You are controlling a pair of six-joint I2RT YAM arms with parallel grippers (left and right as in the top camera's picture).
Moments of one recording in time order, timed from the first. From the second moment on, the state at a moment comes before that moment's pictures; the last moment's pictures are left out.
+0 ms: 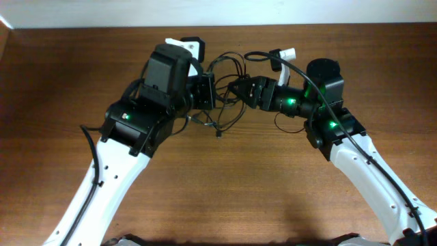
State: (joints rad) left arm -0.46 1.40 1.54 -0.80 0.06 -0.39; right arm 0.32 1.44 1.06 0.08 -0.81 0.81
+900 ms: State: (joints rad) left arm -0.55 1.43 1.53 -0.86 -0.19 -0.41; right arm 0.32 1.43 1.07 -0.39 -0.20 0.69
